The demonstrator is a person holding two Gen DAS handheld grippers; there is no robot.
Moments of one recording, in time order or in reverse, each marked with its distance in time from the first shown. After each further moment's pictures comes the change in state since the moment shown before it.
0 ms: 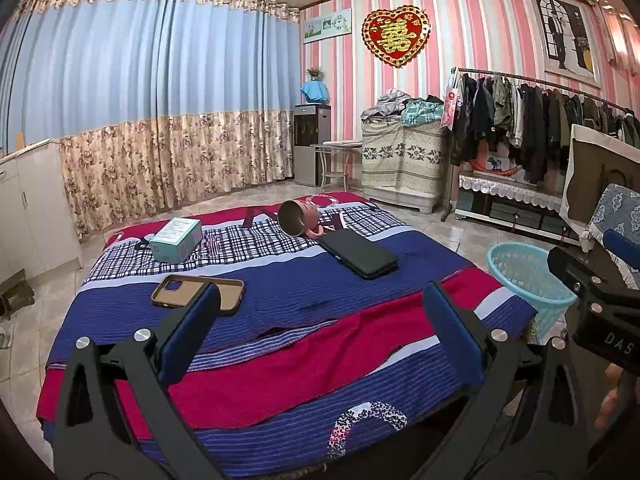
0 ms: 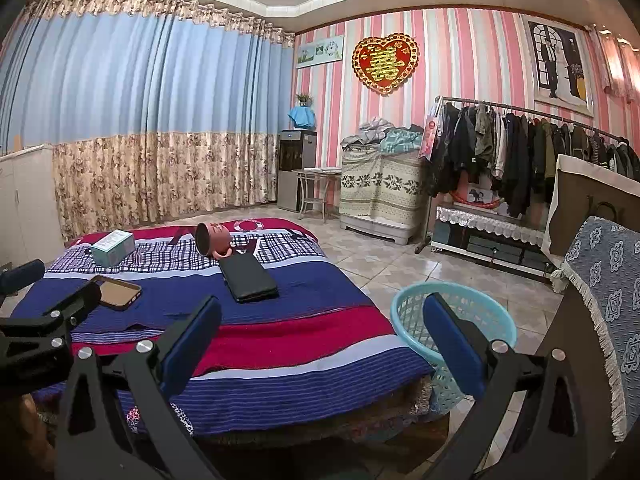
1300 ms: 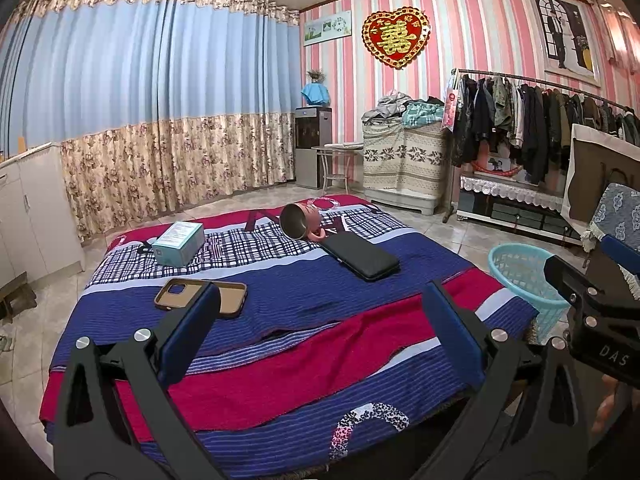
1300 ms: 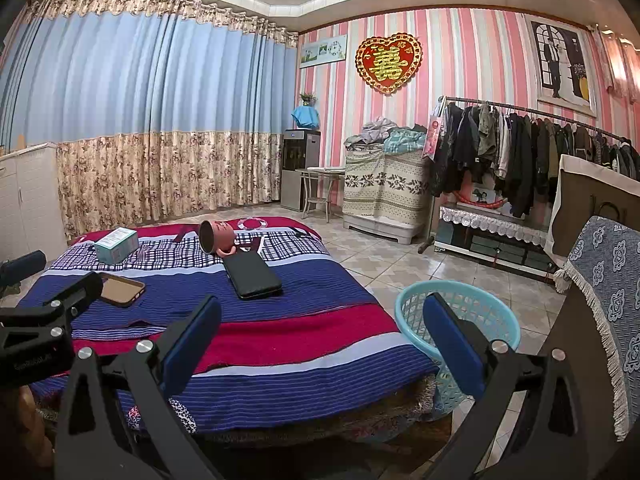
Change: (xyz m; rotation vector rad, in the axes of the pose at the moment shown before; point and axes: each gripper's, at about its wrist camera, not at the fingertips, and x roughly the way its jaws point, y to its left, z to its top) left arm -0.004 0.001 0.003 0.001 -0.002 0.003; right arm 0.005 0.004 0.000 -0.005 0.001 0.008
